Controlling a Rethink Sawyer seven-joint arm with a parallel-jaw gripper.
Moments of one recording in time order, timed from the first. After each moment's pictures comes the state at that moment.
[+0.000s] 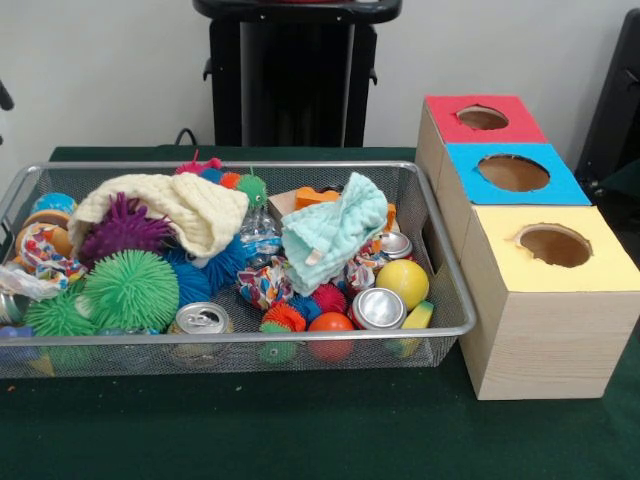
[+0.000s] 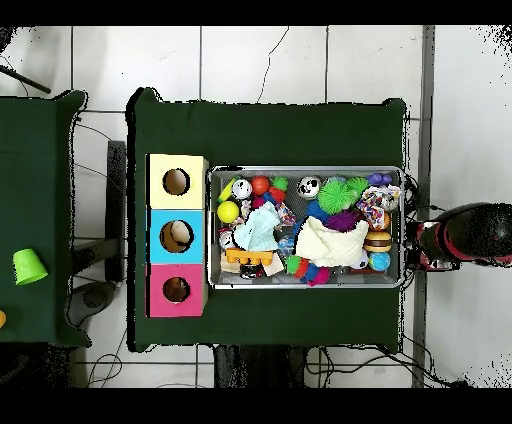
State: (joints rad) arm -1.17 -0.58 0.74 1.42 -0.68 1.36 -0.14
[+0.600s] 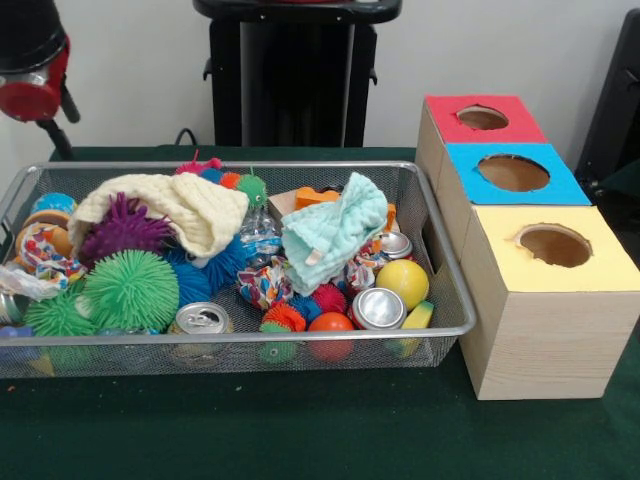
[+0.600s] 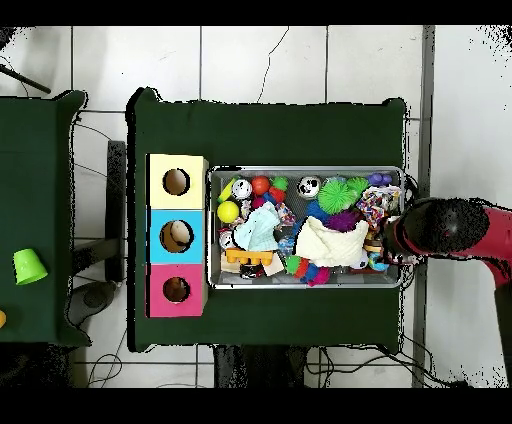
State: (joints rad) arm -1.04 -0.63 0.65 1.51 -0.60 1.24 -0.09
